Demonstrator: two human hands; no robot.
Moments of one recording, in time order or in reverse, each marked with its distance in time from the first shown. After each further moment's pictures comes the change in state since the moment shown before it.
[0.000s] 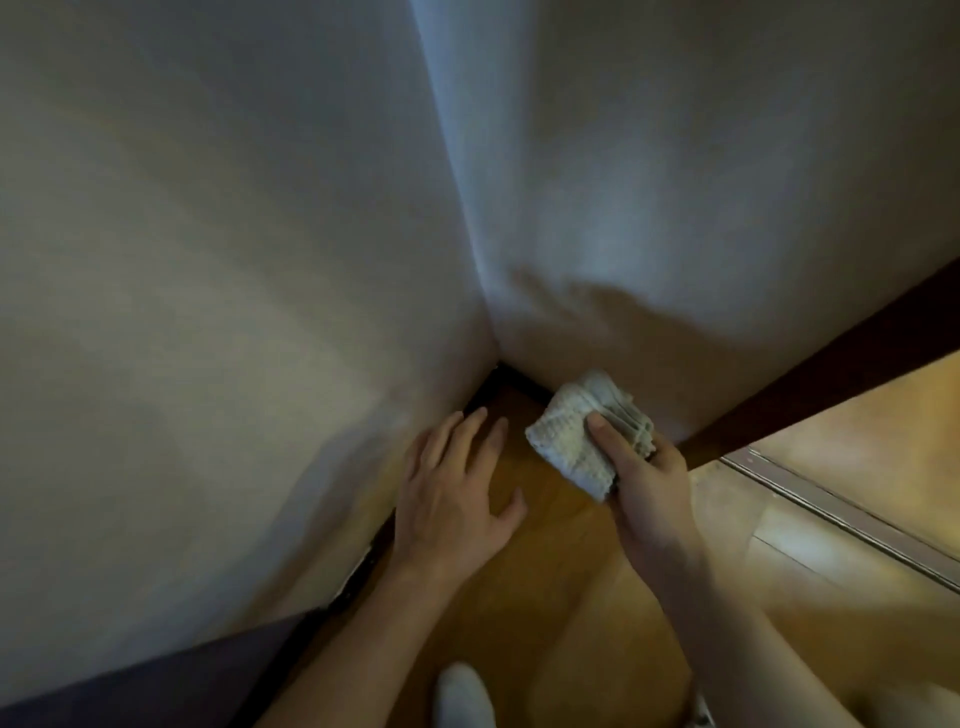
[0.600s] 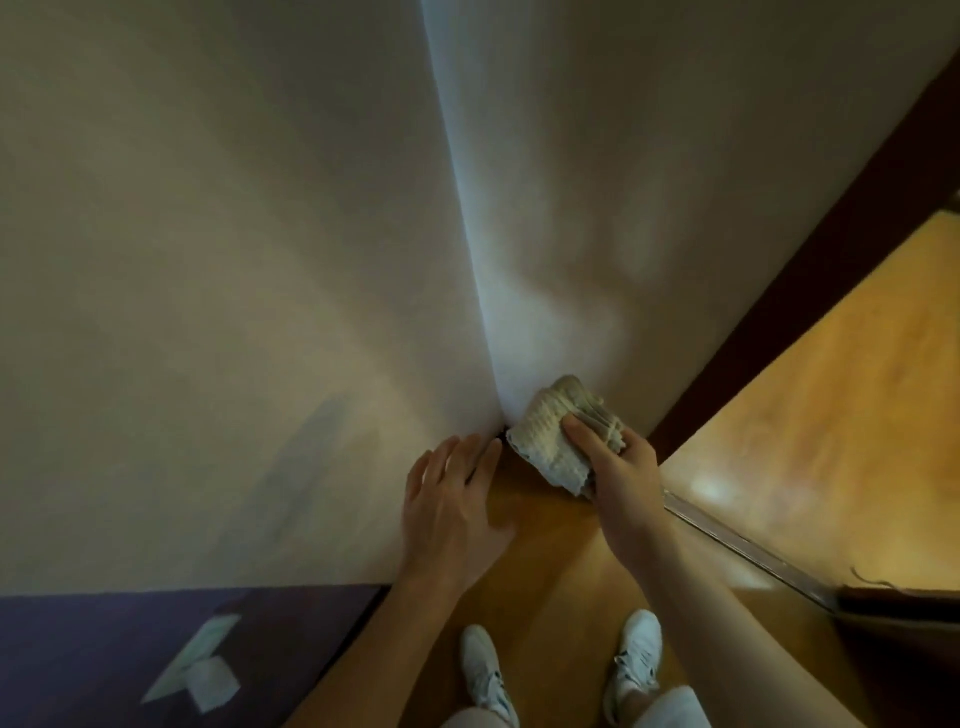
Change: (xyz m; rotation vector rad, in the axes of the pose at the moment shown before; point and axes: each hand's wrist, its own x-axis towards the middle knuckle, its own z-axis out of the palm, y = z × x) left_hand -0.097 0.103 -0.432 -0.001 0.001 -0.032; right_hand -0.269 -0.352 0.151 -0.075 -0.093 -0.077
